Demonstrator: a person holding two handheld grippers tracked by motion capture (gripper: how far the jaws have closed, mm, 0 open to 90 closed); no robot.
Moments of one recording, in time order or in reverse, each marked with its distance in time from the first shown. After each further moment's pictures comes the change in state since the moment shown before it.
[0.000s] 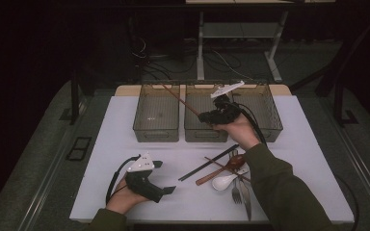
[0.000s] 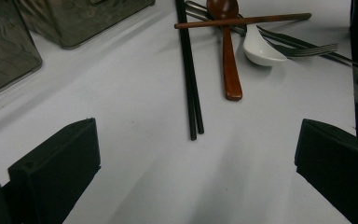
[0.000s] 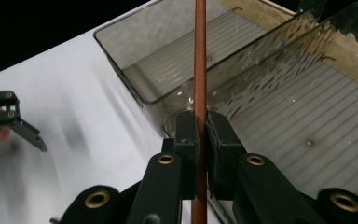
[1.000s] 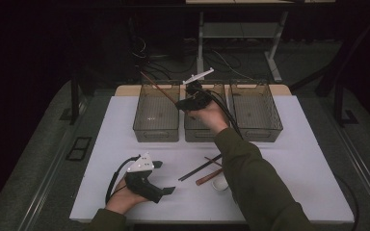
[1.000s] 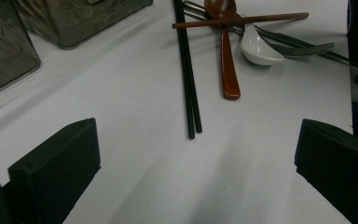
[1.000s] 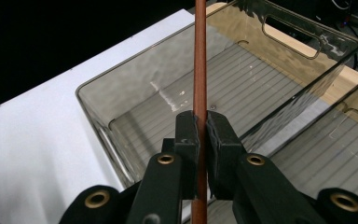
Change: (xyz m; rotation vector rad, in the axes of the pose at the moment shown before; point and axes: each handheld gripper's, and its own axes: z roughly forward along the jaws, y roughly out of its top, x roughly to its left) left arm 0.000 0.000 -0.001 -0.005 -0.004 0.002; right arm 0.007 0.058 0.066 -0.003 -0.015 0.010
